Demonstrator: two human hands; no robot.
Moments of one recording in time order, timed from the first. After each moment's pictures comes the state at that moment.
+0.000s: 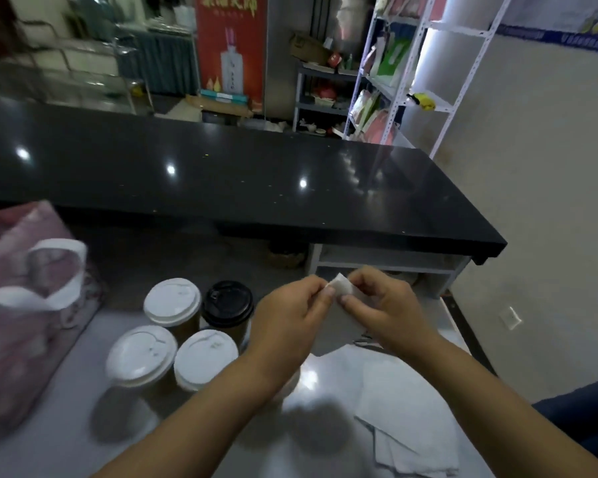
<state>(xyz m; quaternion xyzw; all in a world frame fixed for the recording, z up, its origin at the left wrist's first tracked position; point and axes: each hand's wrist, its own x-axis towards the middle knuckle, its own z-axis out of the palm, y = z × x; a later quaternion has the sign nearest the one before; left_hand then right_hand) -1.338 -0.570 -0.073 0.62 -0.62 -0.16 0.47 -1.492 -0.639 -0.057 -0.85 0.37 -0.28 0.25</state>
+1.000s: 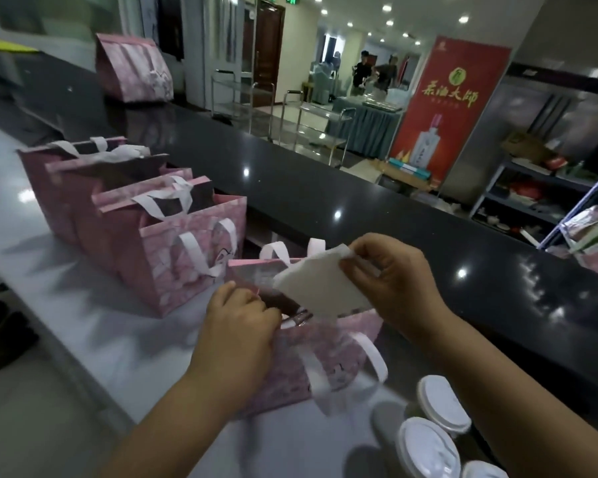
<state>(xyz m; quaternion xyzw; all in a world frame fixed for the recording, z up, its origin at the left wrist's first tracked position) -0.959 -0.325 -0.034 0.83 -0.46 0.23 0.20 -1.054 -0.511 0.046 -0.93 0.03 -0.32 0.16</state>
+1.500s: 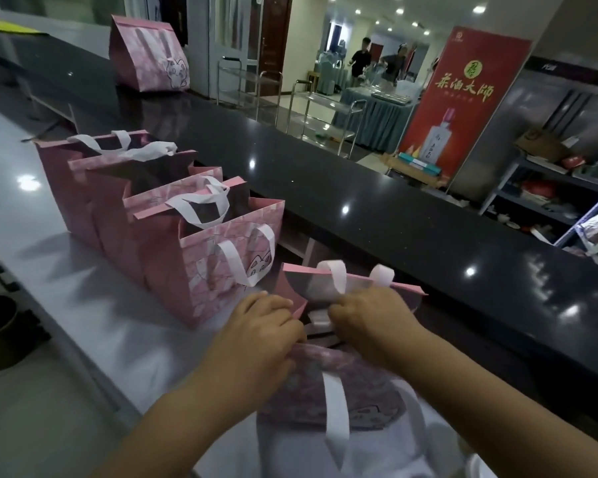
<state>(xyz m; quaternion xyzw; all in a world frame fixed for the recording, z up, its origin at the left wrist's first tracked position) -0.875 -0.287 -0.048 0.77 -0.58 0.15 0.22 -0.958 -0.468 -0.013 -0.99 -0.04 -0.01 -0.16</state>
